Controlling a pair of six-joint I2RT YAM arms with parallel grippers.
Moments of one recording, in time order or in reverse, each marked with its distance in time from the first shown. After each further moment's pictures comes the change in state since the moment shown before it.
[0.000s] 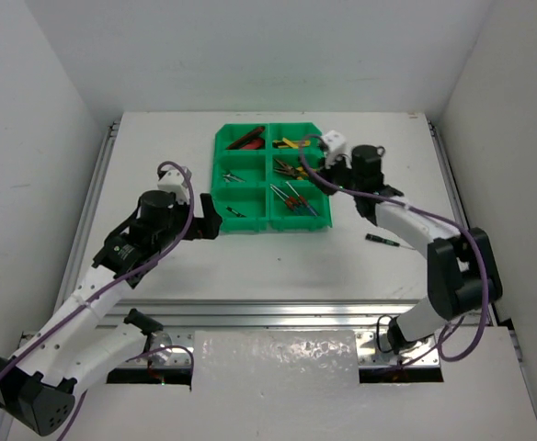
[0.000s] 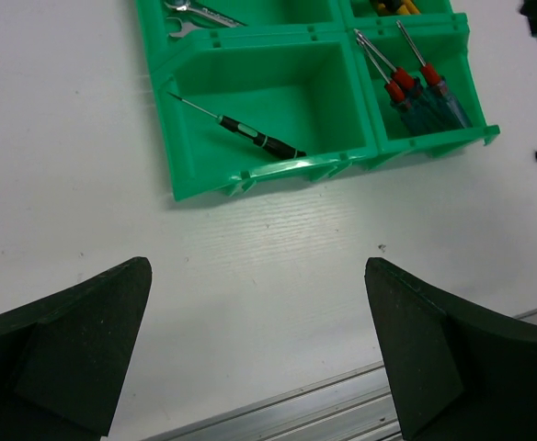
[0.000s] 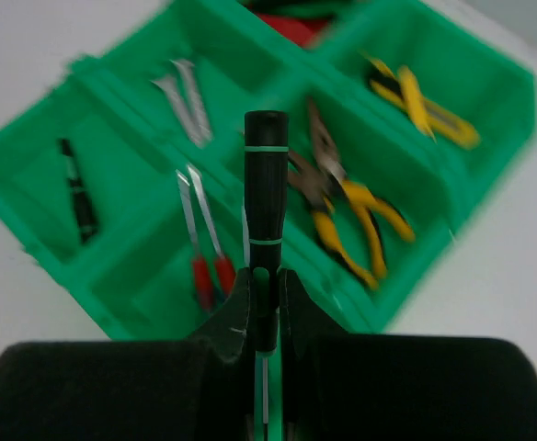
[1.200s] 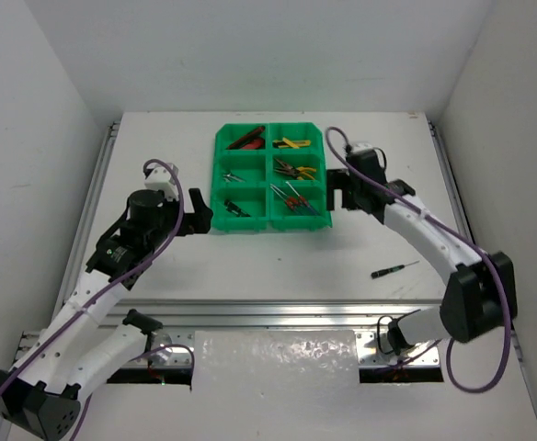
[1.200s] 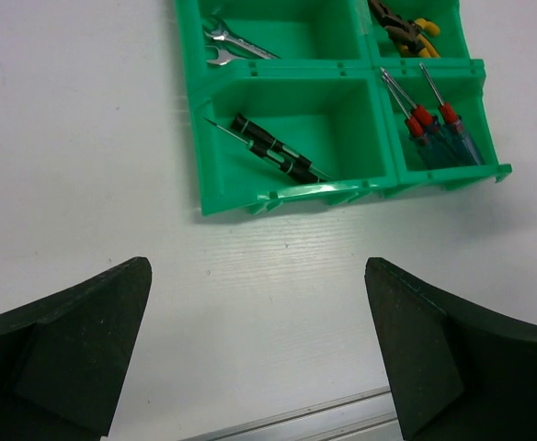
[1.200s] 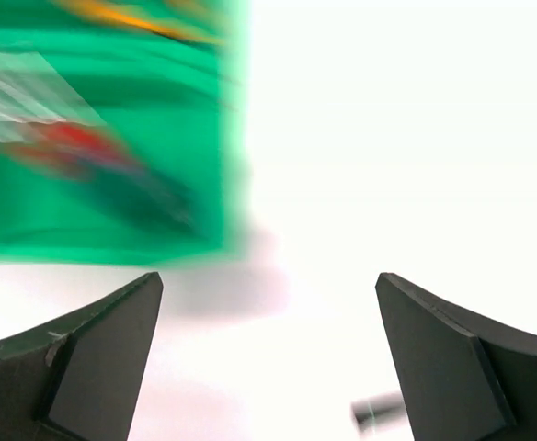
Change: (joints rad) left arm 0.078 -0.040 -0.002 0.008 -0.020 0.000; right arm 0.156 -0.038 0.263 -0.720 0.461 0.273
